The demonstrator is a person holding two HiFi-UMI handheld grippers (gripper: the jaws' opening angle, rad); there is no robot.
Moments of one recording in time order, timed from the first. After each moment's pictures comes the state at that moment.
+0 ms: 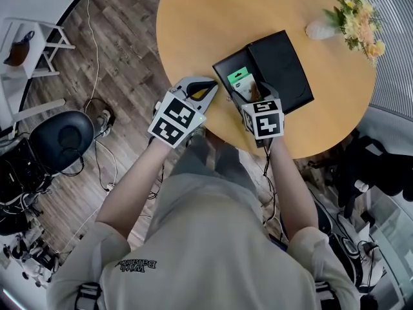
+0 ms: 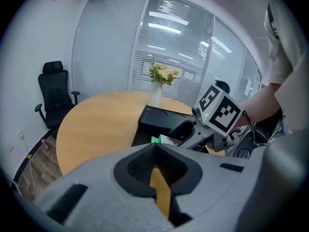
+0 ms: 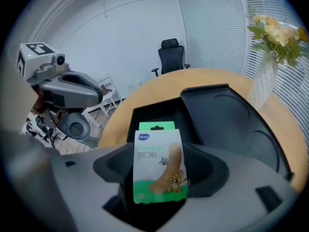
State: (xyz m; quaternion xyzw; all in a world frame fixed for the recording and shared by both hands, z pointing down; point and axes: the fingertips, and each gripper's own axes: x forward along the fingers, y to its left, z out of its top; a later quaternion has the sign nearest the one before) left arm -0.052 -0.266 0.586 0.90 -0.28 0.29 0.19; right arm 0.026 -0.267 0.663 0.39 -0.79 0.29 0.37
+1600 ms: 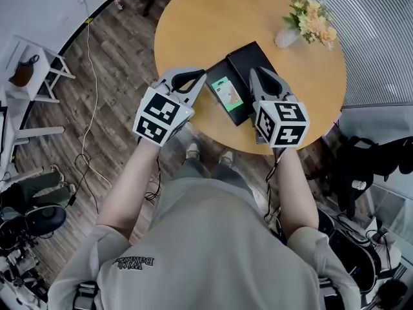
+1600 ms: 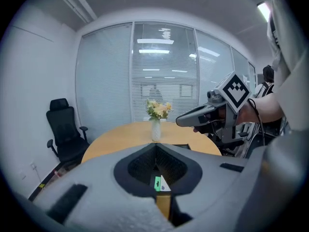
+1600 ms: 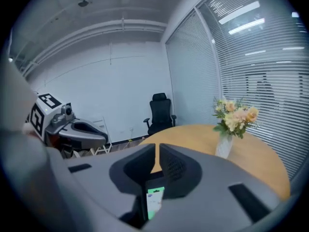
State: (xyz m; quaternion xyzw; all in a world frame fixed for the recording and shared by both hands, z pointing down) left arm -0.048 -0.261 0.438 0.92 -0.33 0.21 0.06; right arm 0.068 -0.278 0.434 0.52 -0.83 0.16 0.14
